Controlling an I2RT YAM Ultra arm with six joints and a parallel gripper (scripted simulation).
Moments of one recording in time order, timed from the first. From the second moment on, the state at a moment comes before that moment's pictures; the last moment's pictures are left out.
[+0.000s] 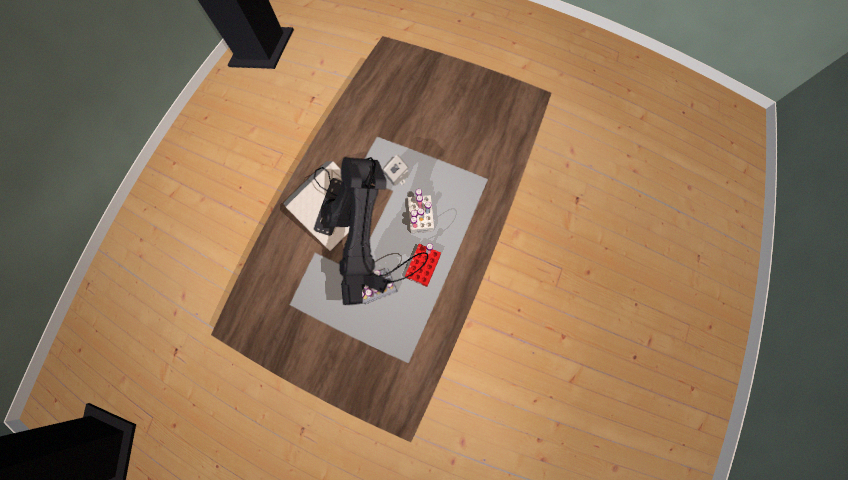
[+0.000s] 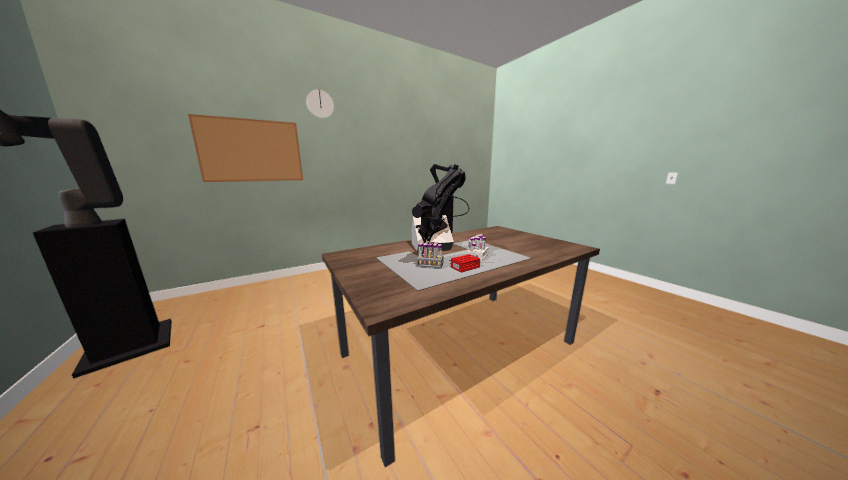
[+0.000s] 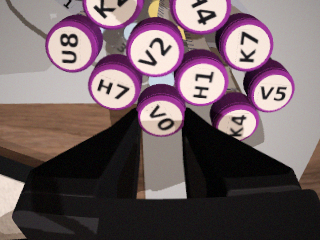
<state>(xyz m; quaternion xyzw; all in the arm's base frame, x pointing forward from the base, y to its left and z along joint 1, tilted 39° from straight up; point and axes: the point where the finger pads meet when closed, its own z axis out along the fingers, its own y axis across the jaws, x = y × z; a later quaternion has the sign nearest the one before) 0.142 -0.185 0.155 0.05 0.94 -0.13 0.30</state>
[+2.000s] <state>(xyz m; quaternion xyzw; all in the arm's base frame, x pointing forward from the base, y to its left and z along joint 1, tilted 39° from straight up) 0.117 -0.173 0.190 0.06 0.95 -0.12 0.30</state>
